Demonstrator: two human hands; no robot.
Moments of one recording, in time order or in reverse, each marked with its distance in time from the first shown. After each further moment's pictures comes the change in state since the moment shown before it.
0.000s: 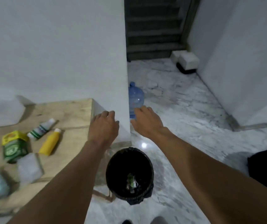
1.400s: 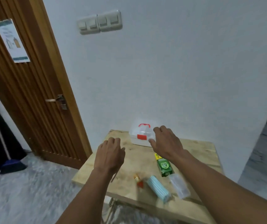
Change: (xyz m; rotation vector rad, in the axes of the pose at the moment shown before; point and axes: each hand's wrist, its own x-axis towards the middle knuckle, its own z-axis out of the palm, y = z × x) left_hand -0.253 -0.465 -0.218 0.152 0.262 -0.356; right_hand -0.033 -0.528 0.013 0.028 0.205 -0.391
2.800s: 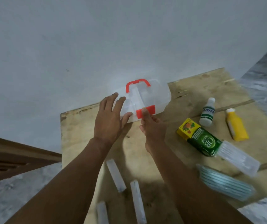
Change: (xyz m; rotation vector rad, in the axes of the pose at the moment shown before) left_hand 0.296 -0.103 0.318 -0.417 -0.160 0.583; right_hand 0.231 -0.018 0.328 1.375 0.665 1.379
